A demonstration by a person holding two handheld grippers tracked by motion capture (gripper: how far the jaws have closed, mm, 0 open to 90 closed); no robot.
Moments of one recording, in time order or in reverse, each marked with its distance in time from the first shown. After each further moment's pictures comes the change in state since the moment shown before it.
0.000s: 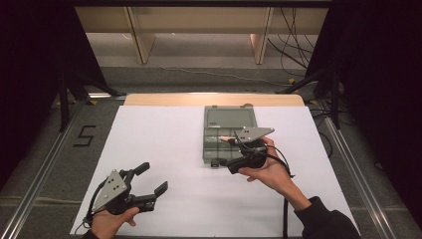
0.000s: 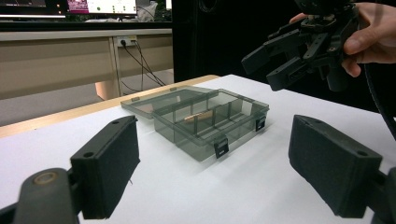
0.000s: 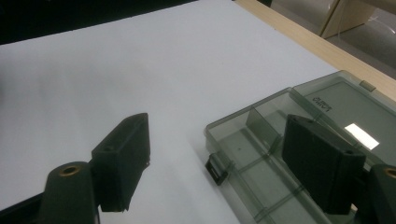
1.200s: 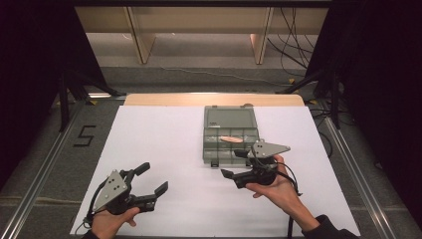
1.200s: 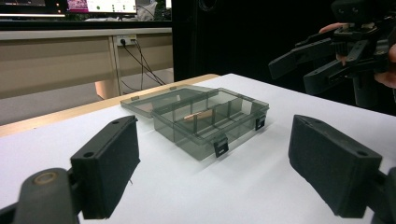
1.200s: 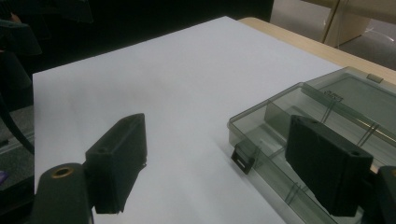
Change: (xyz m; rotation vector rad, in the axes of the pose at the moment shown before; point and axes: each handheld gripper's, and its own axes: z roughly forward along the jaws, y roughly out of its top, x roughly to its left) left arm 0.000 0.000 0.000 0.004 -0.003 0.005; right arm 0.022 -0.032 -0.022 -0.128 0.014 0.082
